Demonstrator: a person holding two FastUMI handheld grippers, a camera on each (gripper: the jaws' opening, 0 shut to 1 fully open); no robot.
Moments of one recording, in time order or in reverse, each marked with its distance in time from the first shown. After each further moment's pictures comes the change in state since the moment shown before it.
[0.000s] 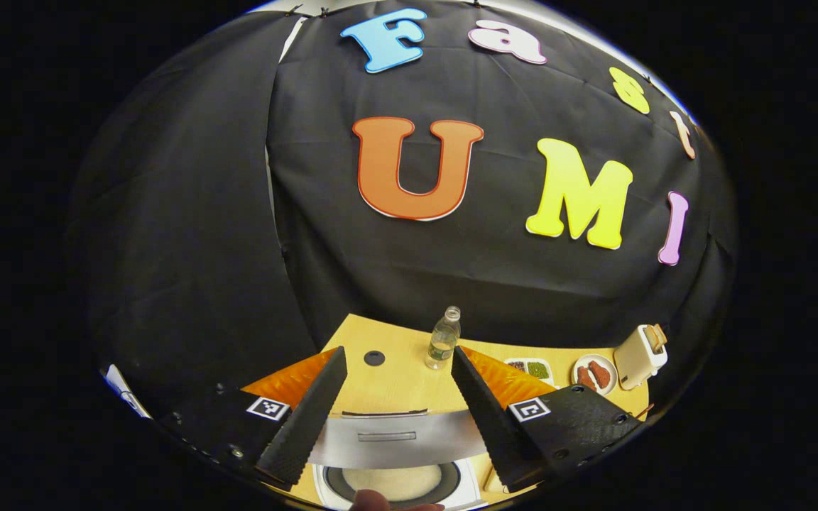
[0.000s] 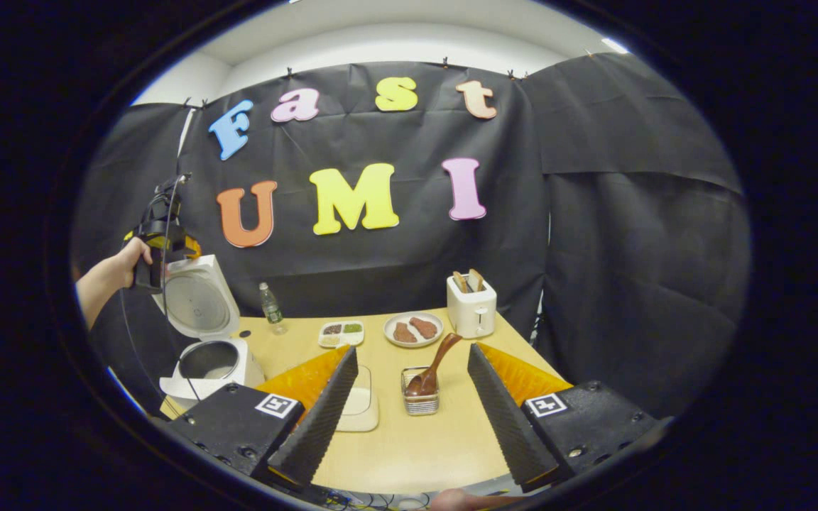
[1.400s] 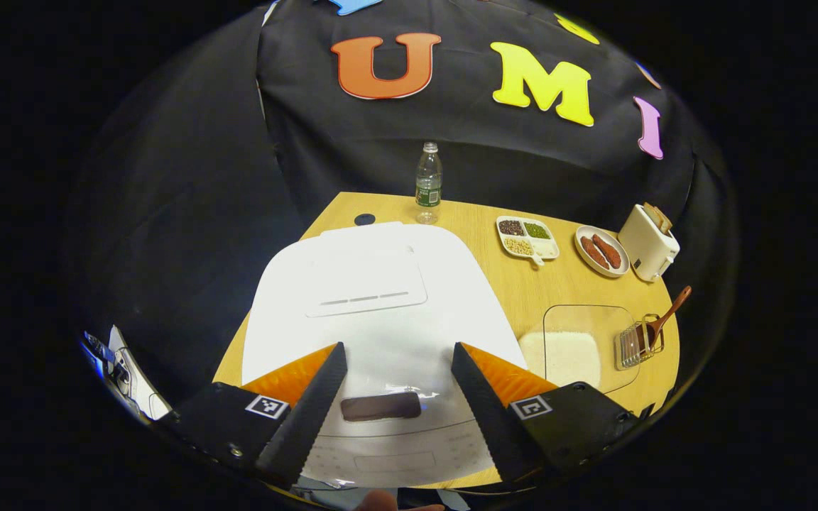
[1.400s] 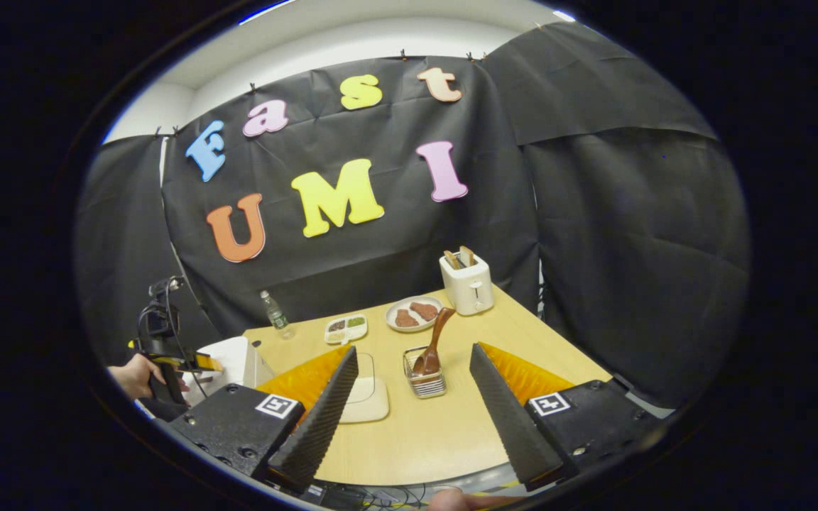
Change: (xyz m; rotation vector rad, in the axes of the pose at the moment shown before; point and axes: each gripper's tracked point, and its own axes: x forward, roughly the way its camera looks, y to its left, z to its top) left arm -0.066 -0.018 -0.239 0.090 0.272 0.010; right arm -0.011 -0.026 -0.035 0.146 0.045 0.010
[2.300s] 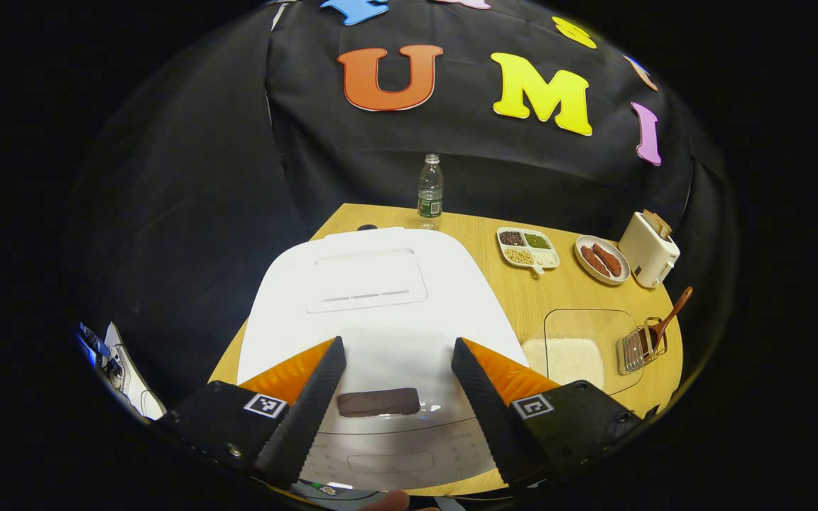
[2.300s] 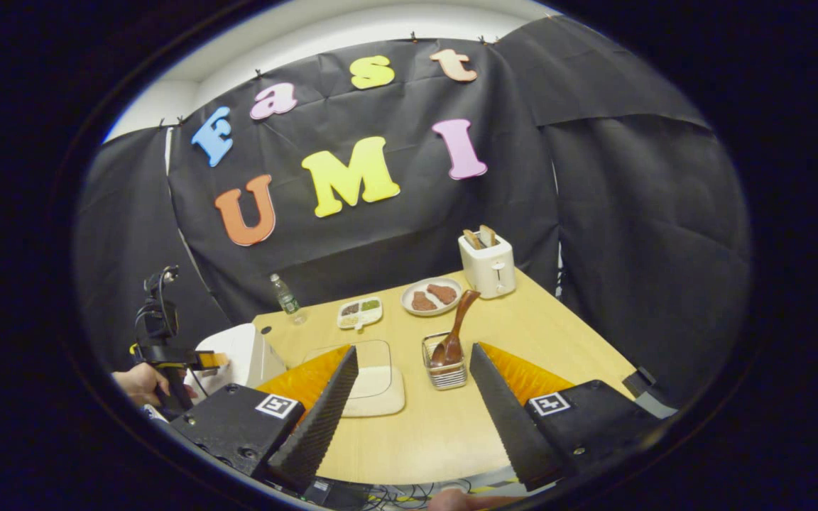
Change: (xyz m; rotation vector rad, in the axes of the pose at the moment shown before) left arm 0.000 0.000 -0.005 -0.009 -0.080 0.008; right arm 0.034 0.035 -0.020 -0.015 0.076 0.074
